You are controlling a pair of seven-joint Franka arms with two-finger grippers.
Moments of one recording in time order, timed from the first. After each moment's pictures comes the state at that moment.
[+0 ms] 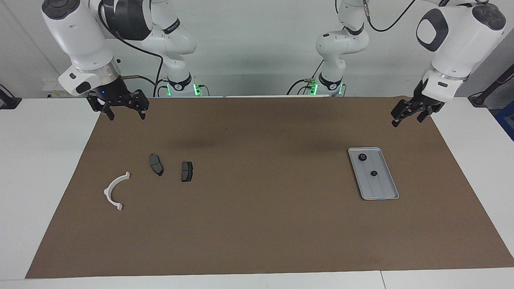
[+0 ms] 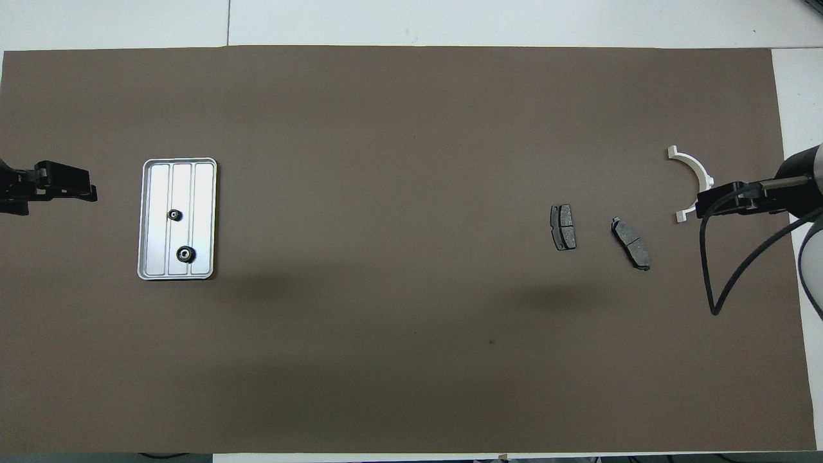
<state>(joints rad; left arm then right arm) 0.11 -0.02 -0.09 -1.72 -0.01 1.73 -0.10 -0.09 -0.06 0.07 -1.74 -0.02 1.67 -0.04</state>
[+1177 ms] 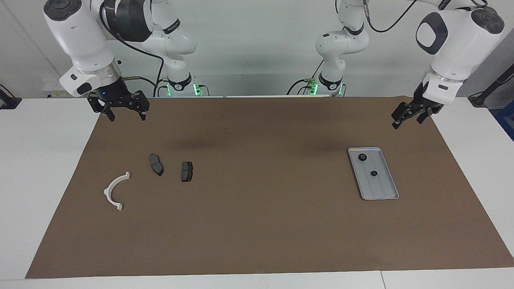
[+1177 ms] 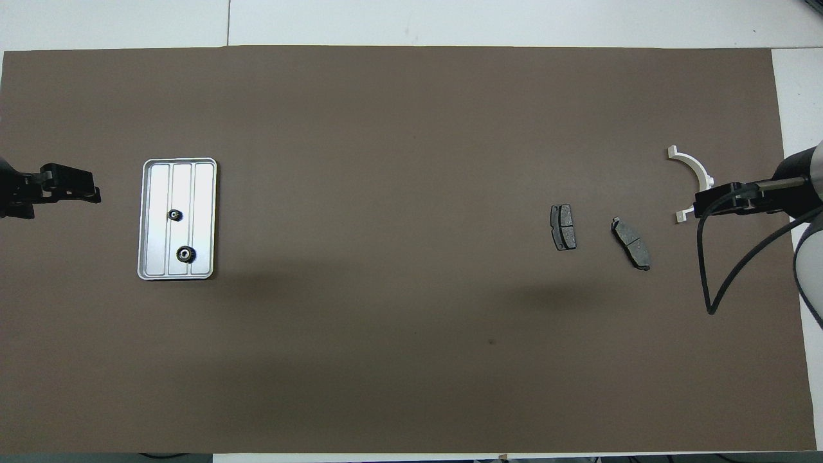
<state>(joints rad) 0.11 -0.03 -0.08 -1.78 -0.01 1.78 -0.13 -0.09 -0.06 0.07 -1.76 -0.02 1.69 -0.04</state>
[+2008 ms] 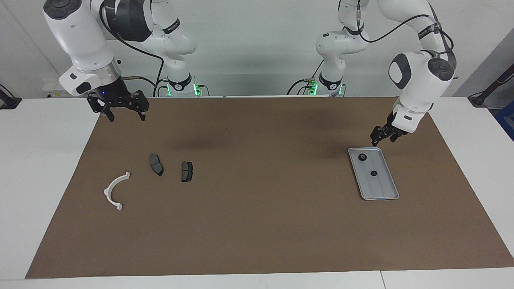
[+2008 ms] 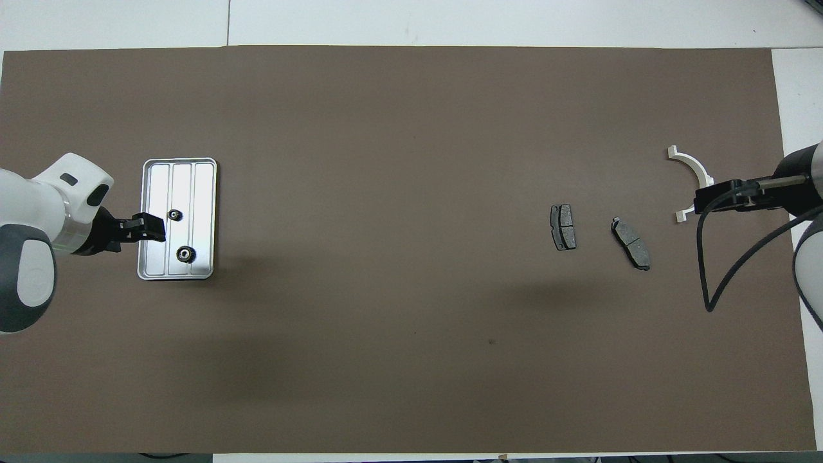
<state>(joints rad) 0.09 -0.02 -0.08 -2.18 -0.01 2.13 -0.14 -0.09 -0.06 0.07 -1.76 -0.02 1.72 -0.04</state>
